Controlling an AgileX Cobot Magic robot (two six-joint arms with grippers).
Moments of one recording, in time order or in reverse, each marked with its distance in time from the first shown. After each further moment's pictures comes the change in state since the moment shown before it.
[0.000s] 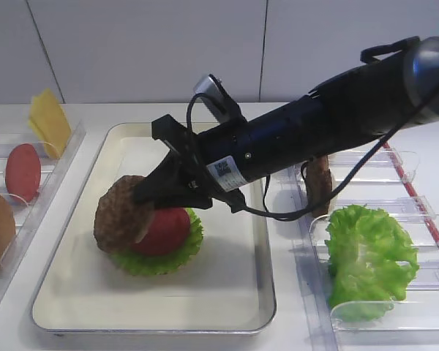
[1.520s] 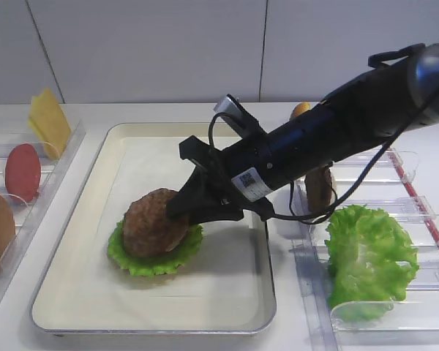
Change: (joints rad) left arm 0.000 0.000 0.000 0.000 0.000 0.000; right arm -0.067 0.043 0.000 -0.157 0.000 0.071
